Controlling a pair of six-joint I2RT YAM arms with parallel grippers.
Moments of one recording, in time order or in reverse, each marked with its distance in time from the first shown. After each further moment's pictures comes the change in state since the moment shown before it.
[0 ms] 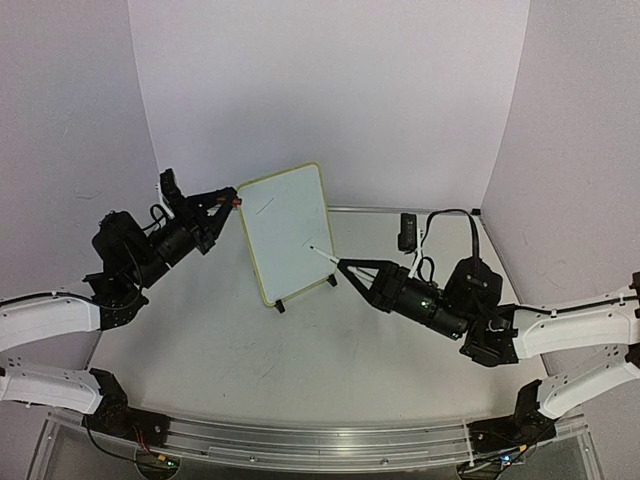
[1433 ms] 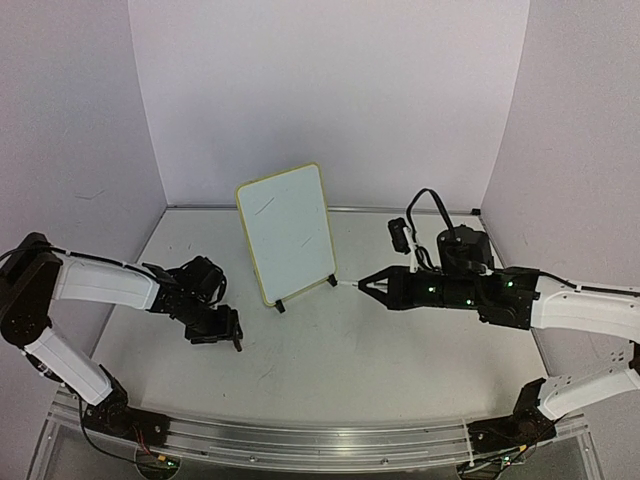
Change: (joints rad) left arm 0.079 0.451 0.085 -1.088 -0.015 0.441; right arm -0.180 -0.072 0.183 -0.795 -0.155 -0.211
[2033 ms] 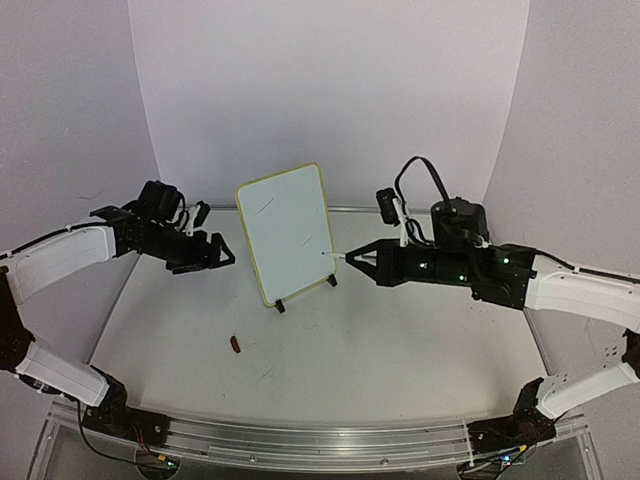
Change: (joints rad) left arm 0.224 -0.175 0.318 -0.206 0.195 0.307; right arm -0.002 0.067 0.159 -0.020 -0.008 -0.107
